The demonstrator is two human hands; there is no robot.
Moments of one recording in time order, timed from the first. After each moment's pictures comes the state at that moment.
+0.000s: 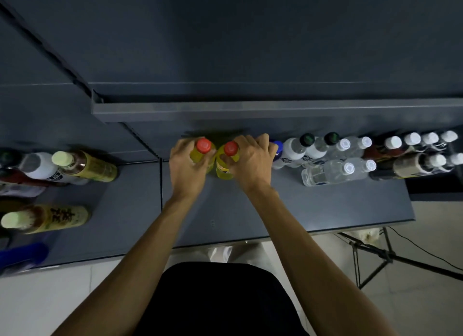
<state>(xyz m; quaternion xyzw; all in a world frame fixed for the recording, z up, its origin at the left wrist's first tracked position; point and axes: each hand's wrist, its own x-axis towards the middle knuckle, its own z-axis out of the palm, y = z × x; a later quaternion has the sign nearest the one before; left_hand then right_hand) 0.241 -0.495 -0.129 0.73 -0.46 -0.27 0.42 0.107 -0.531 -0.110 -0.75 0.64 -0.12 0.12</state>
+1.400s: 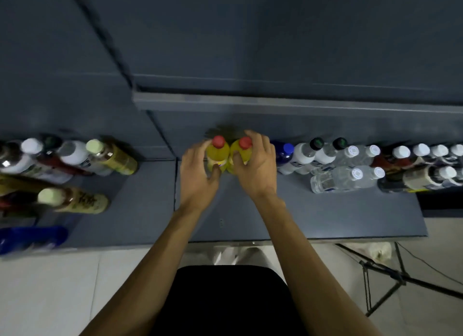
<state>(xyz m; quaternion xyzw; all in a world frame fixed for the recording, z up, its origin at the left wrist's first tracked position) 0.241 -0.438 -0.109 0.72 -0.51 -0.23 0.41 0.119 -0.494 -0.089 -0.70 0.60 -0.27 0.26</state>
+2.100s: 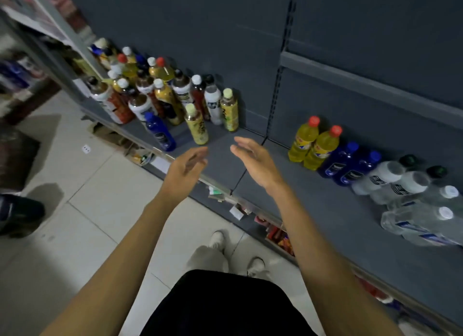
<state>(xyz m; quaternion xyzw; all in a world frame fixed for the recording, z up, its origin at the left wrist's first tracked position) 0.280 -0.173 -0.046 0.79 -0.31 -0.25 0.46 0.162 -0.334 -0.039 -0.69 0.30 -0.07 0.65</state>
